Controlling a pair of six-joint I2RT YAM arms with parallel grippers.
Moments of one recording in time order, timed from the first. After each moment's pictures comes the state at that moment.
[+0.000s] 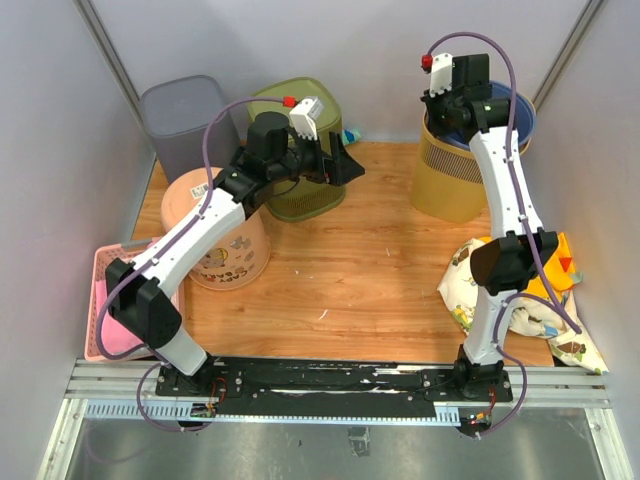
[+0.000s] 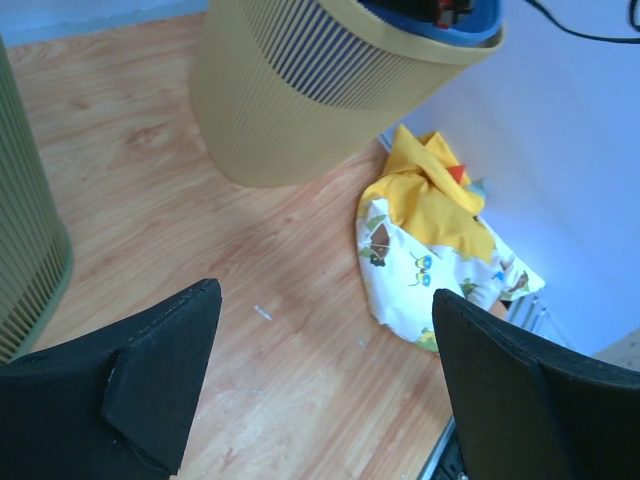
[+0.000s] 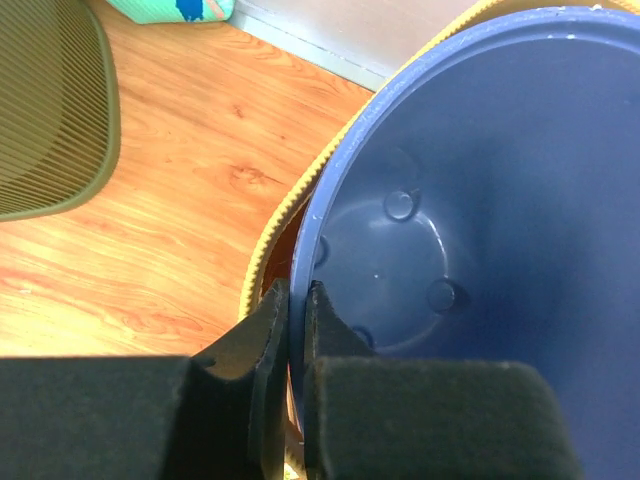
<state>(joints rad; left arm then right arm) -0.57 1.61 1.57 -0.21 0.36 -0.44 0.15 1.98 2.32 -0.96 -0.07 -0.25</state>
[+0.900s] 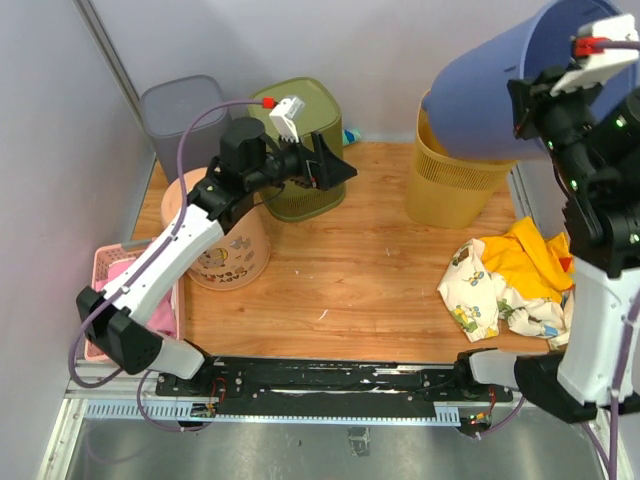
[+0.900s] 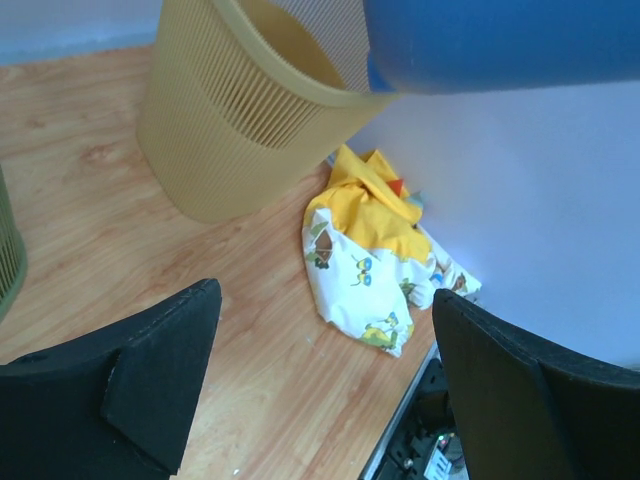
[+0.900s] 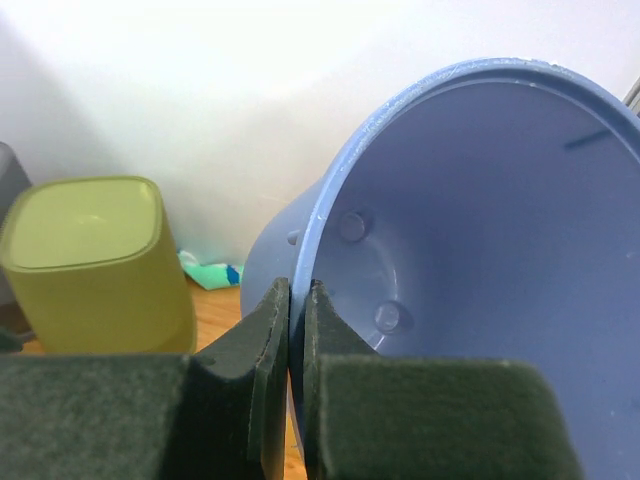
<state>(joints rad) -0.57 1.44 1.48 -0.19 0.40 -0.52 0.18 1.31 2.22 -0.78 -0.02 -0.15</state>
